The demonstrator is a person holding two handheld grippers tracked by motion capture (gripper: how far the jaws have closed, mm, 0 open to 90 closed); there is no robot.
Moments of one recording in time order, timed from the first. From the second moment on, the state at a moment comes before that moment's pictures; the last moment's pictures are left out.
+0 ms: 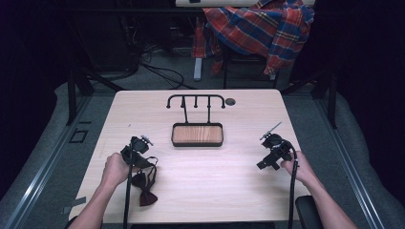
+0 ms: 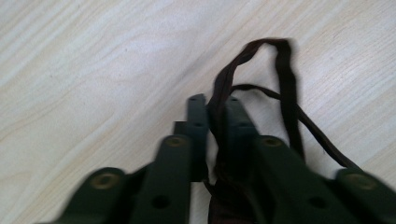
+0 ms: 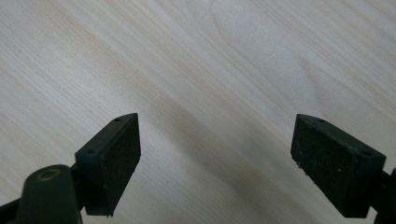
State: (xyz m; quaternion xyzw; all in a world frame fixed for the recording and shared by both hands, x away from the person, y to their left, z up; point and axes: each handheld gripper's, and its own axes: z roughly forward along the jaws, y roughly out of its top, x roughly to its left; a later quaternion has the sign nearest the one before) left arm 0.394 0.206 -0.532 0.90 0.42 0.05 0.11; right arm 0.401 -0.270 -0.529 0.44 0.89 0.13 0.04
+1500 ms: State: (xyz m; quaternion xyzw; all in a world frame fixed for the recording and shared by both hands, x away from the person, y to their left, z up) left arm 0.380 0.215 -0.496 0.89 0.42 0.10 0.18; right arm 0.400 -0.269 -0.529 0.44 0.89 0.12 0.04
